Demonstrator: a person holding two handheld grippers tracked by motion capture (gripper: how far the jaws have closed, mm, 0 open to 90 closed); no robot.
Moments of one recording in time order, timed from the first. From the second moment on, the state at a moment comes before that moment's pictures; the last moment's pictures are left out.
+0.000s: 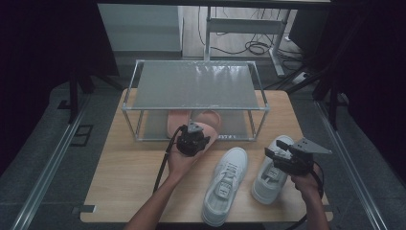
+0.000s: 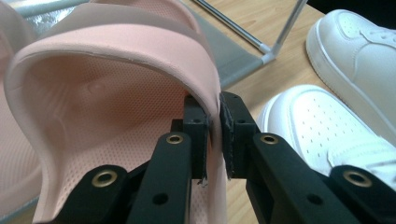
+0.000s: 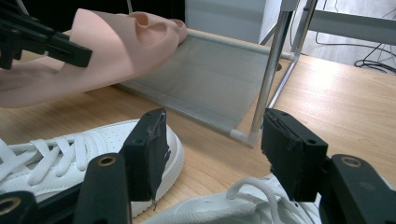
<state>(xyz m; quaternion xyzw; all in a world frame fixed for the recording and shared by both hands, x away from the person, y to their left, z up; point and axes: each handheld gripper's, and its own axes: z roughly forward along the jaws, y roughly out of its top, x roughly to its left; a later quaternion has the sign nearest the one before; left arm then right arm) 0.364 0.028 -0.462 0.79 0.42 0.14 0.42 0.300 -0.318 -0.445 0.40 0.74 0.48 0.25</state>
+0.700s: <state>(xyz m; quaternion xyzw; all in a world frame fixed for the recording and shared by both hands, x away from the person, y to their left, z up) 0.405 -0.011 -0.482 0.78 0.44 0.19 0.41 0.299 -0.319 -0.445 0.40 0.74 0.48 0.25</state>
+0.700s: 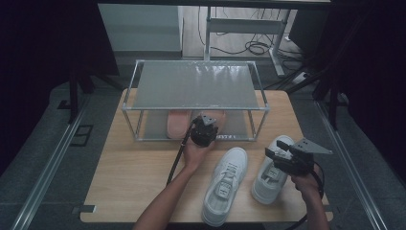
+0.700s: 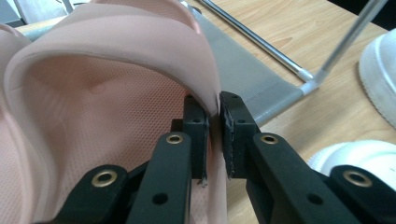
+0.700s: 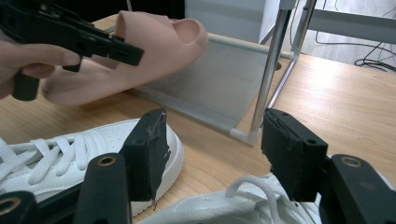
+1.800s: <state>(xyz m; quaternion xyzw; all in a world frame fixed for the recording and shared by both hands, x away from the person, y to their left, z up) 0.452 -0.021 -0.505 0.76 0.47 0.23 0.38 0.298 -0.320 -0.445 0.41 0.74 0.48 0.25</state>
